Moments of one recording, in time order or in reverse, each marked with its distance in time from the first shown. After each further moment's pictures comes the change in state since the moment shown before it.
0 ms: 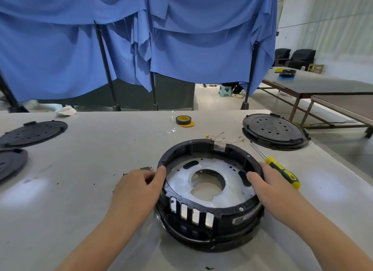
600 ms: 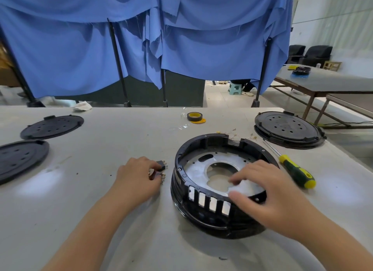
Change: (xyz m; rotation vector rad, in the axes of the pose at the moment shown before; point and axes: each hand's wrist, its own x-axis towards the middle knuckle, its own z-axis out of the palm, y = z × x) left_hand 0.033 -0.045 -0.008 0.363 -0.135 0.086; right_hand -0.028 -0.022 0.008 -0.211 -0.017 -0.696
